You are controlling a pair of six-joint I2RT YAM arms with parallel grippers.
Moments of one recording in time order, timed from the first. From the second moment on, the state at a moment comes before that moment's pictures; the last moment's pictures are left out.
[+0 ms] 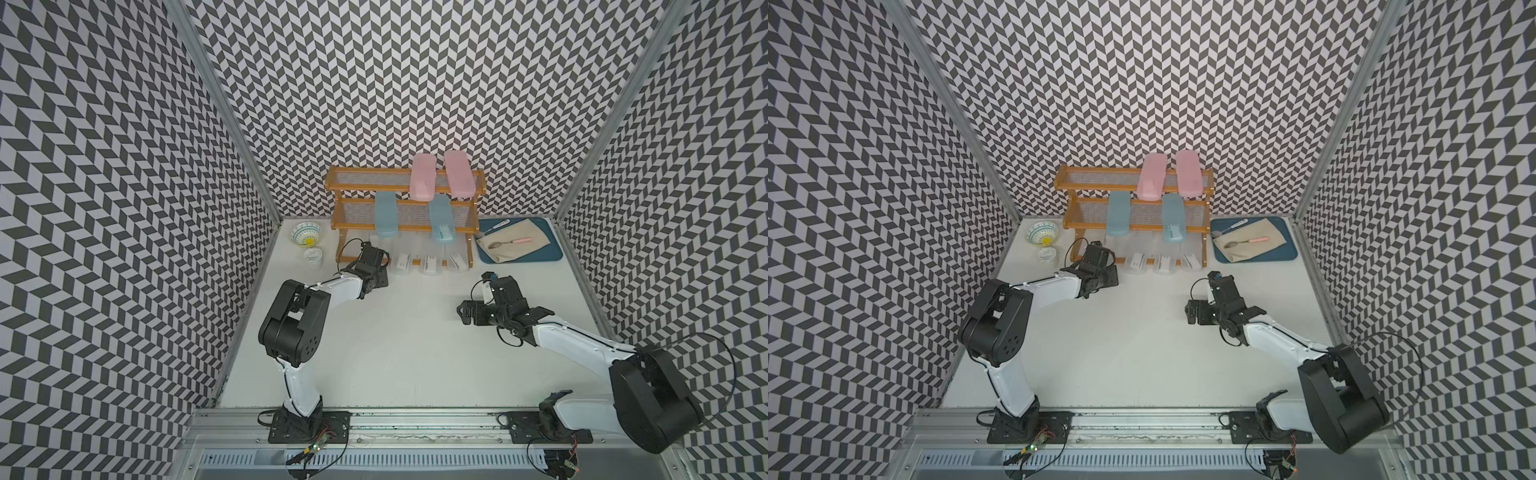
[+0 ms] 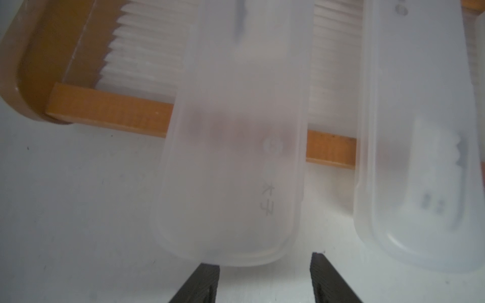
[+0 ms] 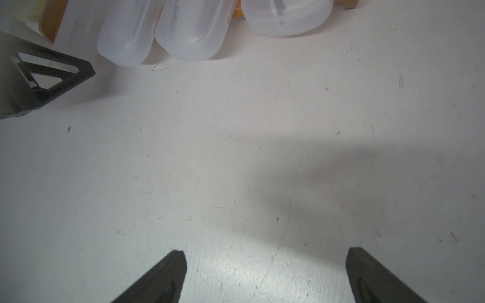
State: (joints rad) left arm -0.40 1.88 1.12 -0.13 -0.21 -0.43; right arm 0.43 1.33 0.62 -0.16 -0.12 0.40
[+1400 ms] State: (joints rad) left arm -0.26 1.35 0.59 0.51 -0.69 -0.23; right arm 0.09 1.53 0.53 0.63 0.49 0.16
